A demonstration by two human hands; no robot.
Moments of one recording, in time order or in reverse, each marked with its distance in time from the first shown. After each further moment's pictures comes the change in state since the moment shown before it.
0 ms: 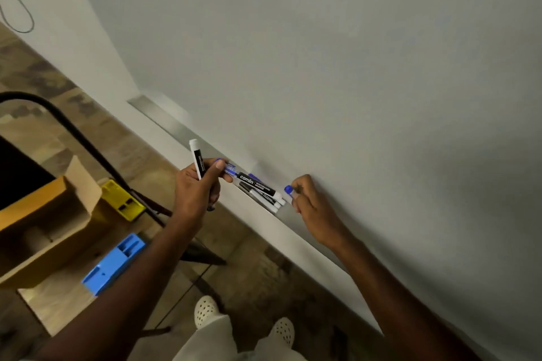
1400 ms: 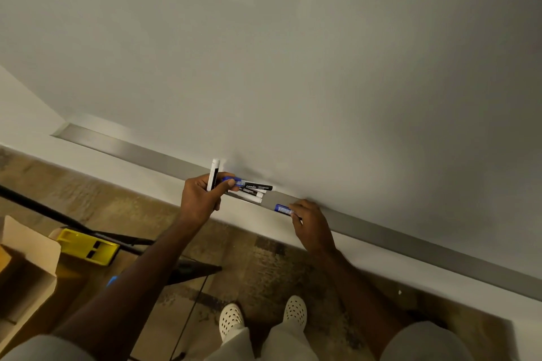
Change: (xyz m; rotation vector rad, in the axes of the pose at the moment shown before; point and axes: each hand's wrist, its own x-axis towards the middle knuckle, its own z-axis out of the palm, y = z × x) left_hand 0.040 -0.057 0.005 0.311 -0.397 -0.064; right_hand -0.035 0.131 0.079 -0.445 0.413 0.227
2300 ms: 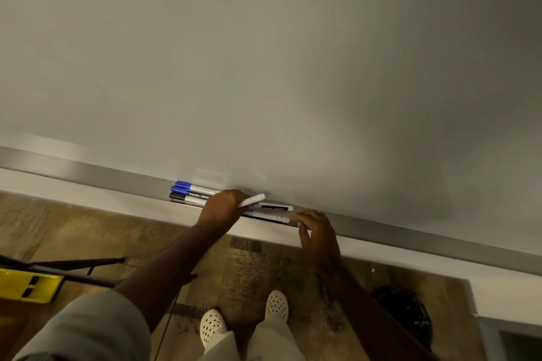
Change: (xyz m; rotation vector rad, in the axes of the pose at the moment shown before) left_hand 0.030 -0.039 0.124 0.829 -0.433 0.334; right_hand -0.051 0.061 -0.054 0.016 0.154 0.112
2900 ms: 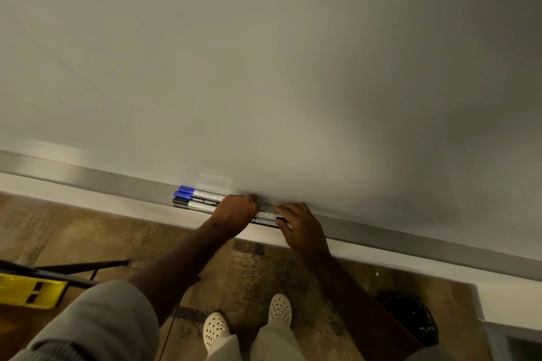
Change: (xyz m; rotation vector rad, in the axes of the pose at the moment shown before) left_hand 0.023 0.008 0.006 0.708 -0.260 0.285; right_hand 0.034 -0.036 0.014 -0.088 -0.037 -0.240
